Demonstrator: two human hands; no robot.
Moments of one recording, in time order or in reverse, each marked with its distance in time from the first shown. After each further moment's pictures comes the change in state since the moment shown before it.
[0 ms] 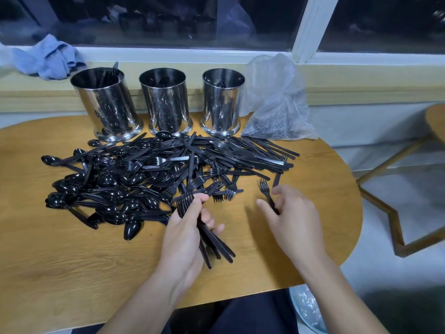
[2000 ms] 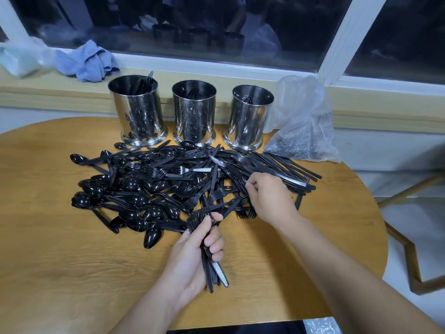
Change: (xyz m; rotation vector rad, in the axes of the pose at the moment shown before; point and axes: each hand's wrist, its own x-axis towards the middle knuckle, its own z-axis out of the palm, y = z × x) left_hand 0.017 0.006 -0.043 -0.264 -0.212 -0.152; right_hand 0.101 -0.066 0.064 -0.087 -0.180 -0.301
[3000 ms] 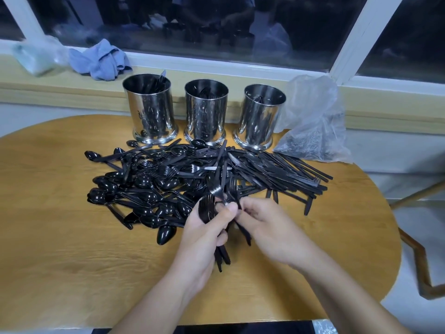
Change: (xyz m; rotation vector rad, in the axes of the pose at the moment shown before) left_hand 0.007 0.020 0.014 0.368 0.099 0.294; right_hand -0.071 -0.062 -0.033 0.605 -0.362 -0.033
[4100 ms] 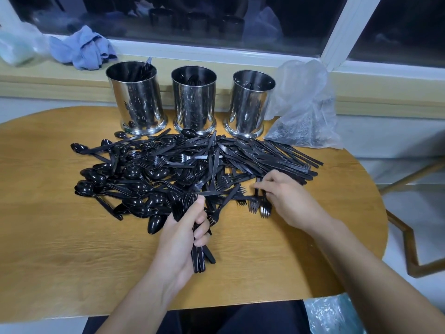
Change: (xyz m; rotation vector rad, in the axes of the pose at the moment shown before) left_hand -0.021 0.001 -0.020 -0.001 0.068 -0.100; right_hand 0.025 0.104 -0.060 -0.772 0.074 -0.158
